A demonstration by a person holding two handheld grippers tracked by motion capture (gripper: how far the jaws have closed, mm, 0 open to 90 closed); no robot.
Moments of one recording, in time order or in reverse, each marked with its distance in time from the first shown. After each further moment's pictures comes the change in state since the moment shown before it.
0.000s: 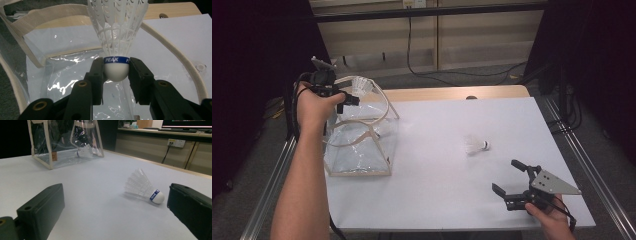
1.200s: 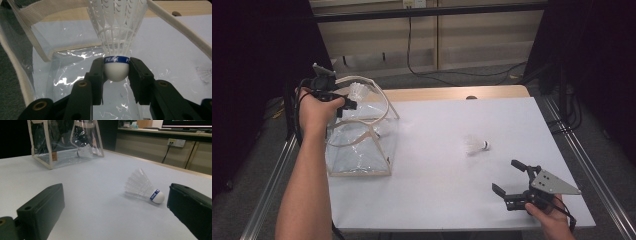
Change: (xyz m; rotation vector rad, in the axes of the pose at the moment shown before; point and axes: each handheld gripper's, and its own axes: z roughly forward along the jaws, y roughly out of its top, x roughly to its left) left arm 0.014 -0.008 0.016 0.018 0.050 -0.027; right arm 0.000 0.000 0.000 0.002 0.001 0.001
